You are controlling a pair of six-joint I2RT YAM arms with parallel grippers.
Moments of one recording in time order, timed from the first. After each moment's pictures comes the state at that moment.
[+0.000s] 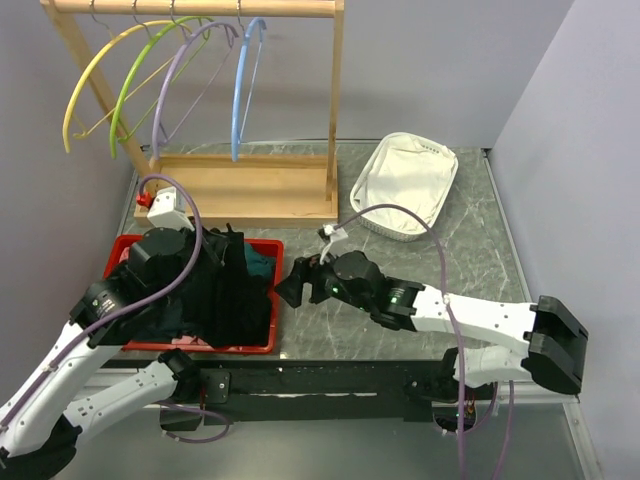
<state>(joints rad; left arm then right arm) -0.72 0.74 1.12 -0.78 -0.45 -0.69 1.09 1.22 0.76 0.12 0.13 0.67</state>
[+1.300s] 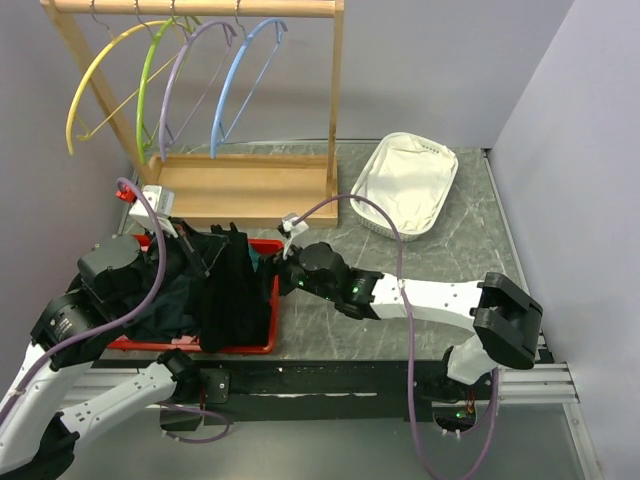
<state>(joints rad) -0.72 0.68 1.25 -0.78 -0.20 -0.50 1.12 1.52 0.96 0.29 0.09 0.51</state>
